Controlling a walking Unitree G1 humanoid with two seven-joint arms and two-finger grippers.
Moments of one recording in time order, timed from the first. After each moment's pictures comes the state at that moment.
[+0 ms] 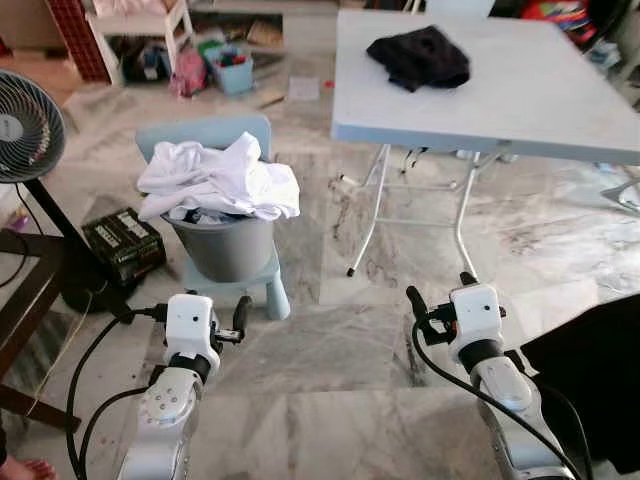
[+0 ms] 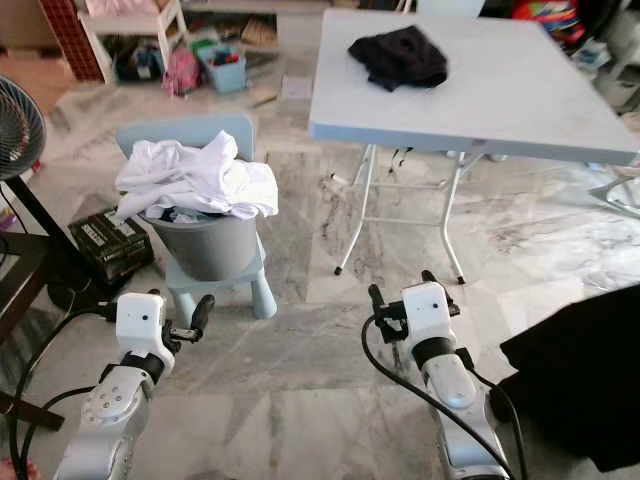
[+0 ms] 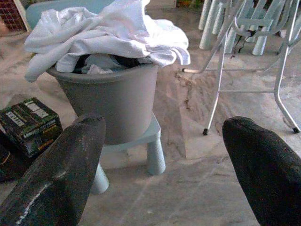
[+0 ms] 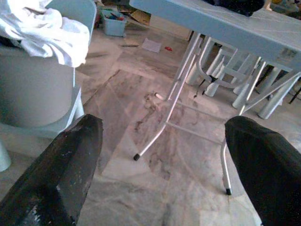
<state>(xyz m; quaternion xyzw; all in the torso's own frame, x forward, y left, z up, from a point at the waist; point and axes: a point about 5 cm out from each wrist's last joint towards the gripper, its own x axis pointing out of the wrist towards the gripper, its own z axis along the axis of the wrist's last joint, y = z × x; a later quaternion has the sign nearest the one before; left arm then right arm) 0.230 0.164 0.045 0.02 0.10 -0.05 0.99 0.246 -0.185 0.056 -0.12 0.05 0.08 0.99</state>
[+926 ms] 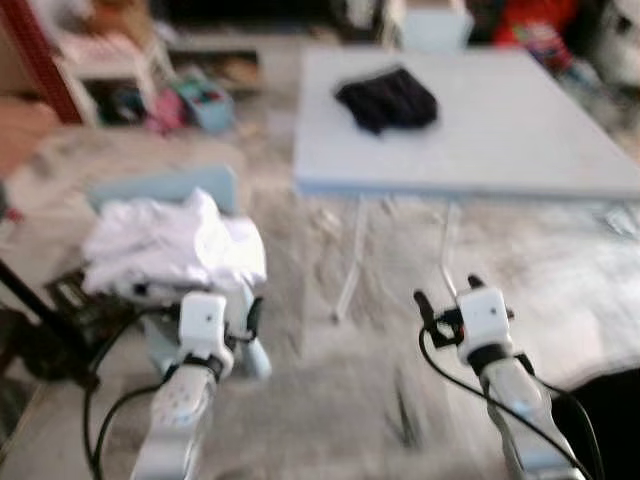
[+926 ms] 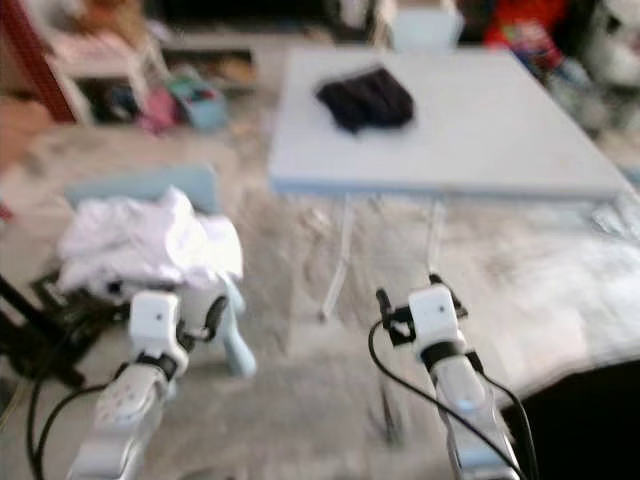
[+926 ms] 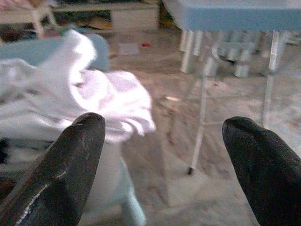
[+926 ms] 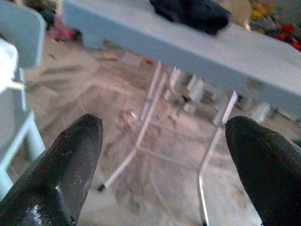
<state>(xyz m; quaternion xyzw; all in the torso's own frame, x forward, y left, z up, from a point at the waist) 0.234 0.155 0.046 0.02 0.10 -0.06 0.99 0.244 -0.191 0.055 -0.13 0.05 0.08 0.99</state>
